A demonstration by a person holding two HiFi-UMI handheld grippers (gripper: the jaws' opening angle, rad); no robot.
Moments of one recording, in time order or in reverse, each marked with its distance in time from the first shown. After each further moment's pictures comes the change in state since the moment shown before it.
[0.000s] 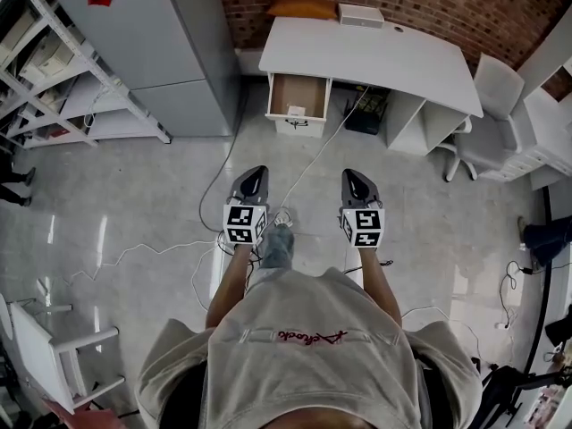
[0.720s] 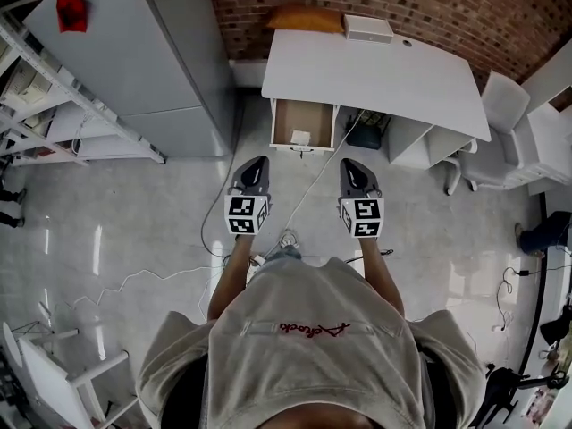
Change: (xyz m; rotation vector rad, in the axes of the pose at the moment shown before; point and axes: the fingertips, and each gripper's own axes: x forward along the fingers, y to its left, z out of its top) left arm 0.158 0.134 0.043 -0.020 -0.010 -0.033; right arm 0.196 -0.027 0.064 -0.037 0.014 -0.020
